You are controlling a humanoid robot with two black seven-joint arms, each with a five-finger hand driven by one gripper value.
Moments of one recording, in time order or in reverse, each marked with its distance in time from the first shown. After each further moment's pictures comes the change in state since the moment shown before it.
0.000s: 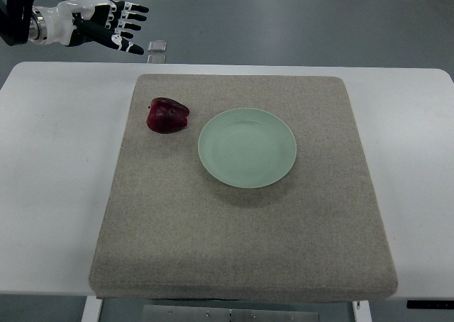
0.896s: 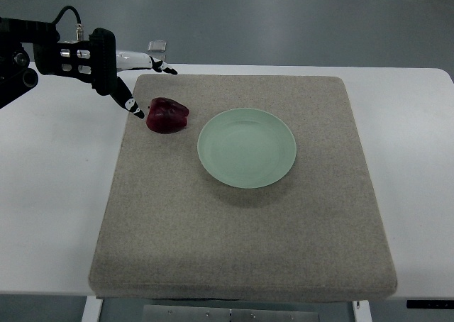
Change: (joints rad) left arm 0.020 0.018 0.140 -0.256 0.723 0.195 -0.188; right arm 0.000 0.000 0.000 0.000 0.000 0.000 0.000
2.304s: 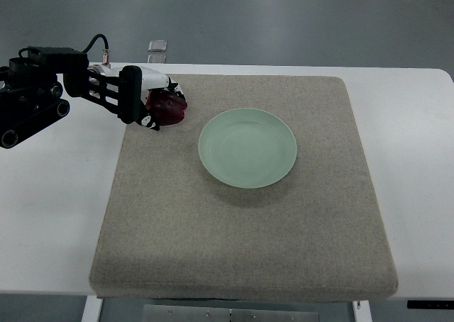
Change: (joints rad) left arm 0.046 -0.098 0.008 0.047 0.138 0.170 0.003; right arm 0.000 0.000 0.000 0.000 0.000 0.000 0.000
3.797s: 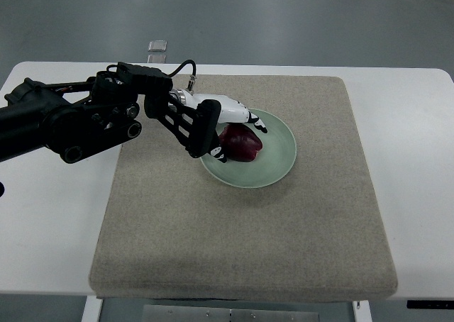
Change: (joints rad) left arm -0.046 -0.206 0.076 -0.115 0.006 -0.019 0.008; right arm 0.000 0.000 0.000 0.000 0.000 0.000 0.000
